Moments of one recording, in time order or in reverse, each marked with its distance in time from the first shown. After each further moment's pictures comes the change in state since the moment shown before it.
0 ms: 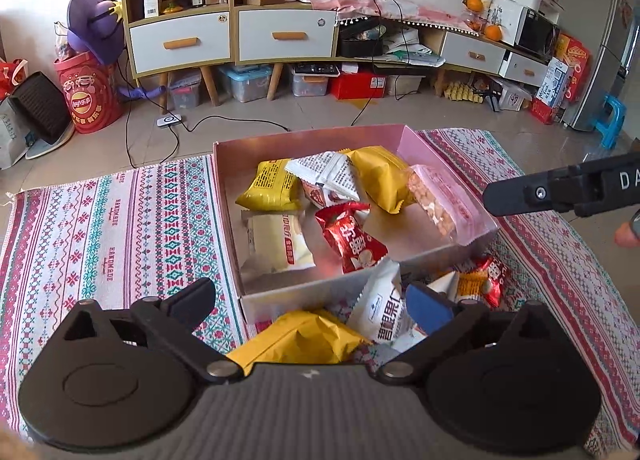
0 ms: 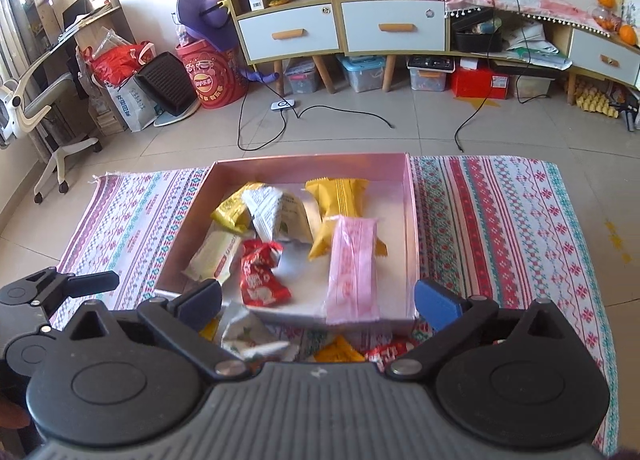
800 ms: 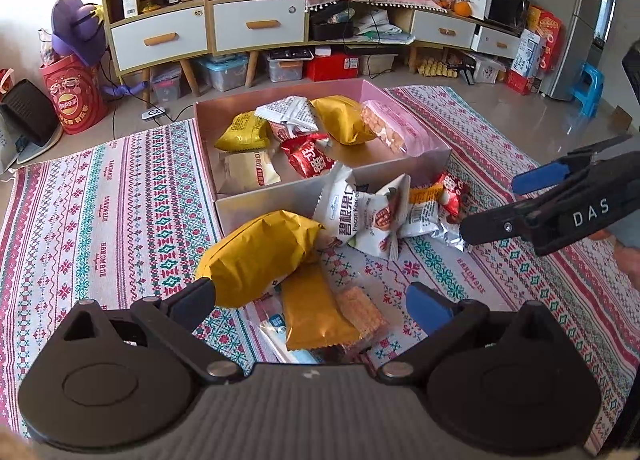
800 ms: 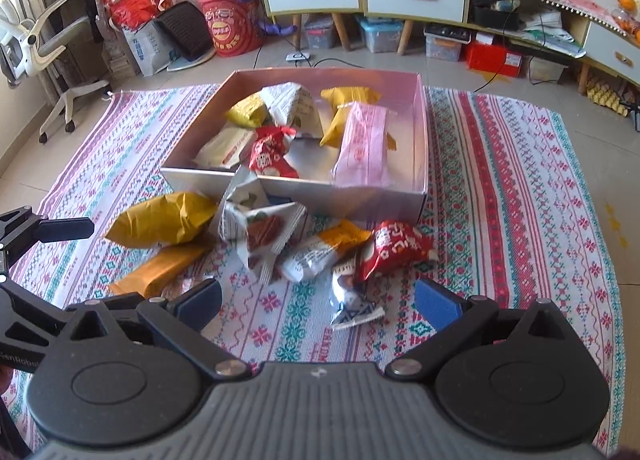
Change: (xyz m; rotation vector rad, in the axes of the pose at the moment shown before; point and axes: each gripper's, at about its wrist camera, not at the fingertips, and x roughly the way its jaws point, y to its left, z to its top) left arm -0.026 -0.021 -0.061 0.083 0.024 -0.031; right arm -0.003 0.006 -0.073 -0.101 0.097 0.001
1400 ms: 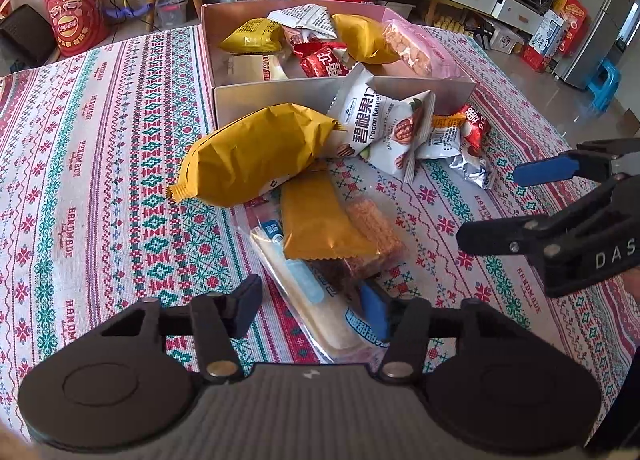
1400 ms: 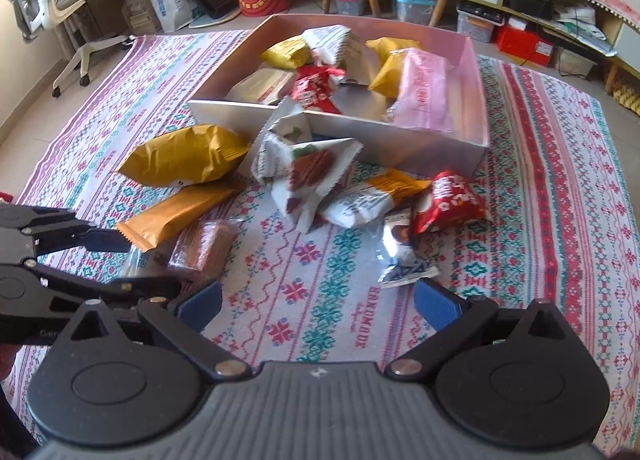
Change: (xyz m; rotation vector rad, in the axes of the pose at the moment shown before) left arm 0.026 0.011 -0.032 -0.122 0.178 -0.039; right arm 0.024 0.033 -0.025 -0.092 0.091 0.028
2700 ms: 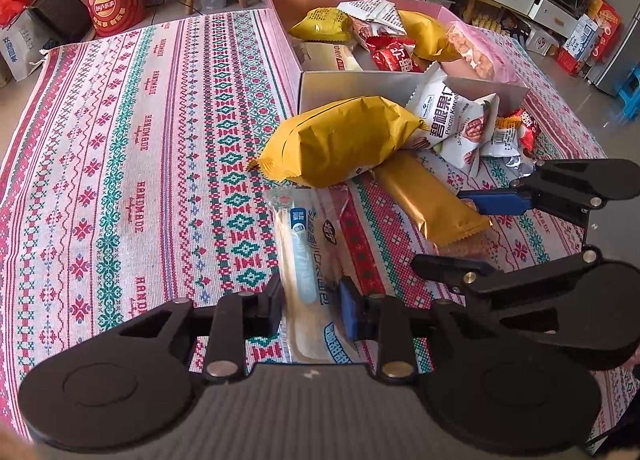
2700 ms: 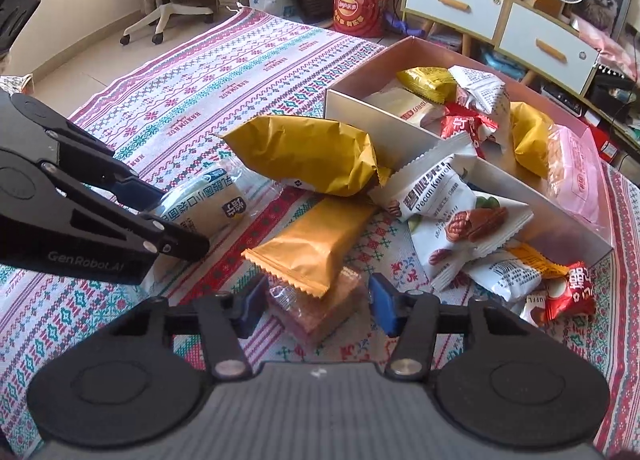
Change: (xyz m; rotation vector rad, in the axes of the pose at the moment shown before) left arm -0.014 0.042 -0.002 -0.055 0.048 0.080; right arm 0.025 0.074 -0.006 -0.290 -0.085 0.047
